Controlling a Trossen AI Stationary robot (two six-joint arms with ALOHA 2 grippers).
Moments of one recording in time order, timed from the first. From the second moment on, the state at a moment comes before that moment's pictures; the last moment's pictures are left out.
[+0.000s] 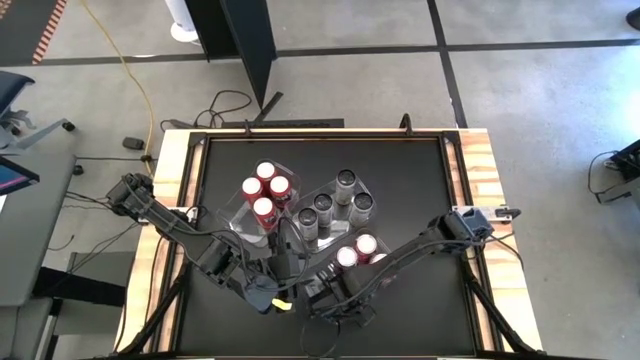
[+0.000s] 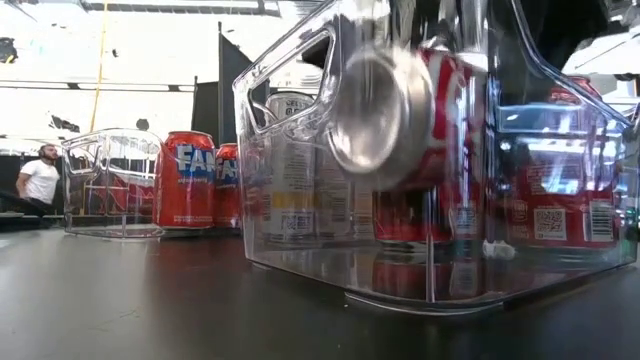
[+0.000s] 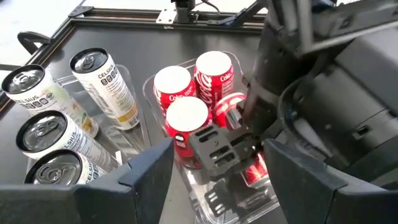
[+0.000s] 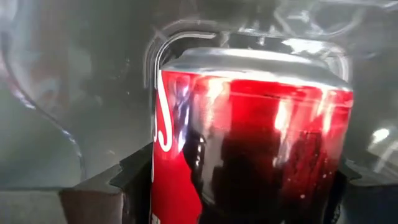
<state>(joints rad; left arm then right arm) -0.59 1.60 1.47 -0.58 -0.66 -0.44 0.49 2.25 1.98 -1.20 0.07 -0.24</state>
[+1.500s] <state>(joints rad) -0.77 1.61 1.06 0.24 -1.05 -0.54 0.61 2.22 2.35 -1.57 0.66 -0.07</state>
